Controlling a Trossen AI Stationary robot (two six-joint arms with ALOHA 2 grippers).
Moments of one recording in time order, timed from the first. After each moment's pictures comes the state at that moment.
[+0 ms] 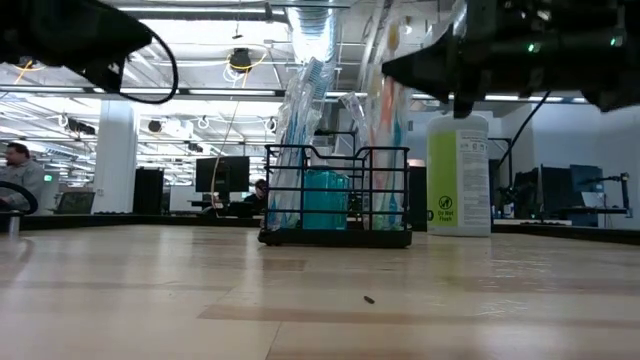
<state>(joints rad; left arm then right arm) -0.69 0.75 0.10 0.67 -0.73 -0.04 0.35 1.64 0.40 1.34 0.65 0.00</state>
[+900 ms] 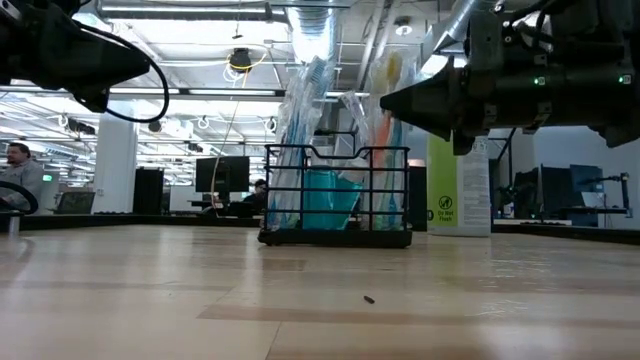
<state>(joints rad) -0.73 0.64 0.01 0.66 -0.91 -0.08 0.37 1.85 0.39 1.51 0.65 0.16</state>
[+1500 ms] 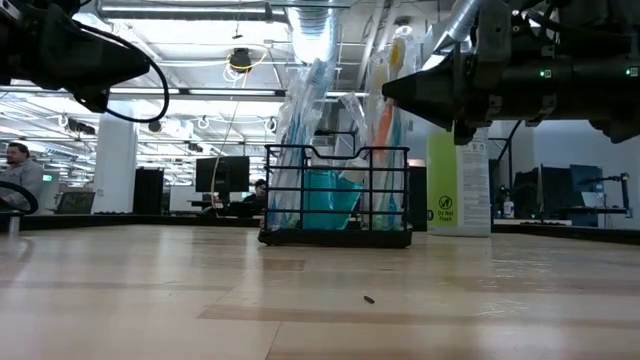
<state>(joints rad) -0.73 0.64 0.01 0.66 -0.91 -0.08 0.39 1.85 0.39 1.55 0.65 0.07</state>
